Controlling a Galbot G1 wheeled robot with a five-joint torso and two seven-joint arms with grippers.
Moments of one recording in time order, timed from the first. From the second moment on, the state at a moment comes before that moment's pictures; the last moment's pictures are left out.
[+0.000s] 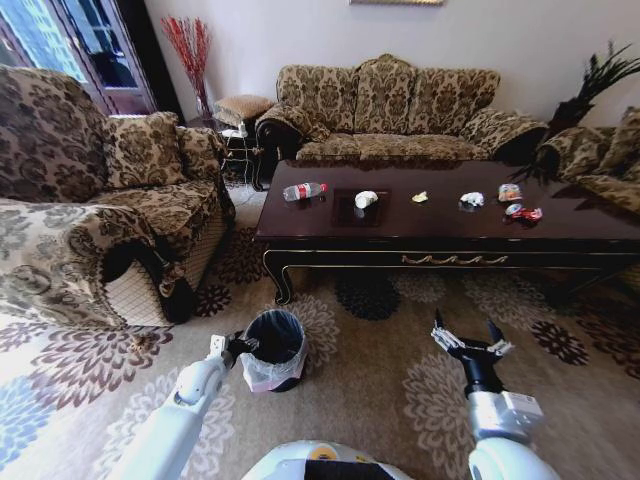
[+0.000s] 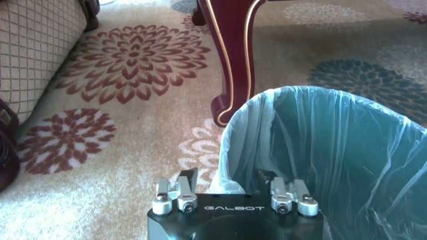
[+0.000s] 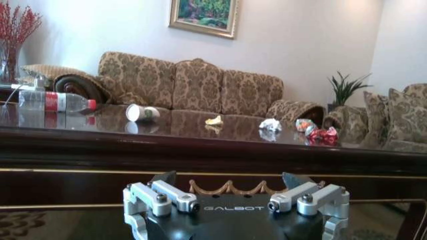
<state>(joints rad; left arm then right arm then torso) 1.32 -1.13 -0.45 -1.73 -0.39 0.51 0.02 -1.81 1.47 0.70 2.38 0.10 -0.09 0.16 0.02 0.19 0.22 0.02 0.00</state>
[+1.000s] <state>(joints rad) 1.31 -1.14 -0.45 -1.73 -0.38 0.52 0.02 -1.81 1.47 0.71 2.40 0.10 -0.09 0.17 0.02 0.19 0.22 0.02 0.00</state>
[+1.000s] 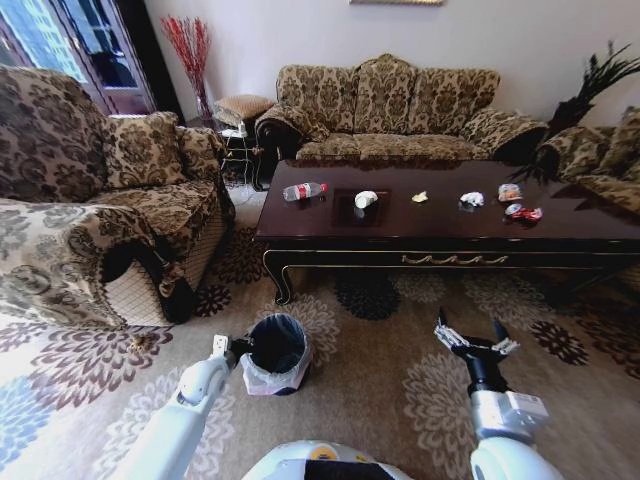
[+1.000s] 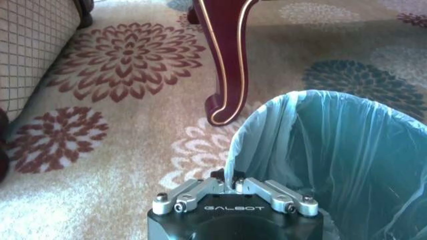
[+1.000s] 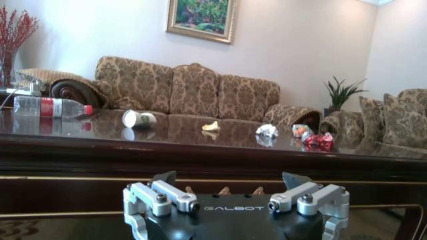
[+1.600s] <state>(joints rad) 1.52 -1.27 -0.64 -2.10 -0.29 0.41 -0.04 -1.79 1.45 0.70 2.42 0.11 -0.11 0.17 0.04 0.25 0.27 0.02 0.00</state>
